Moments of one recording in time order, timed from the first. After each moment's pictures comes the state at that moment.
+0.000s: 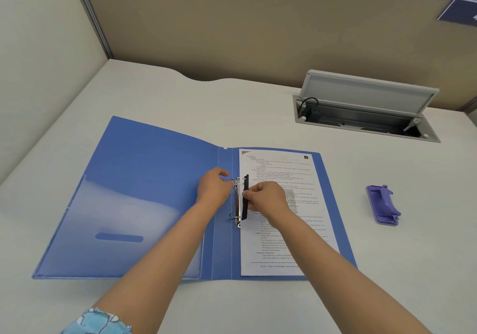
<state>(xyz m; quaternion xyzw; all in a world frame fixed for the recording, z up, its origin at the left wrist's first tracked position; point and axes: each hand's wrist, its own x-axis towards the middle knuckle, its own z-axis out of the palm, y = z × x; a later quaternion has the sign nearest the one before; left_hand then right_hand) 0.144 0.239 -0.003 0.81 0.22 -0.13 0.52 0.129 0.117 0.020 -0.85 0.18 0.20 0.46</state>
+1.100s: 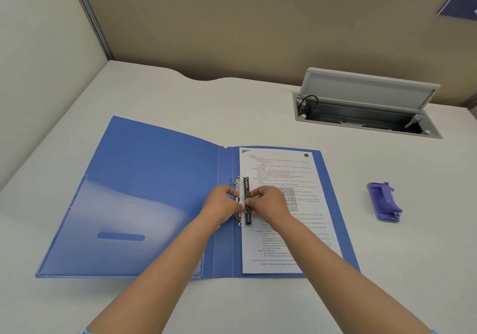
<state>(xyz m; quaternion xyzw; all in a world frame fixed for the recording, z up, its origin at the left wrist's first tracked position) 0.116 0.230 -0.006 0.77 0.21 -0.24 0.55 0.125 0.110 0.001 -0.88 0.15 0.20 0.41</state>
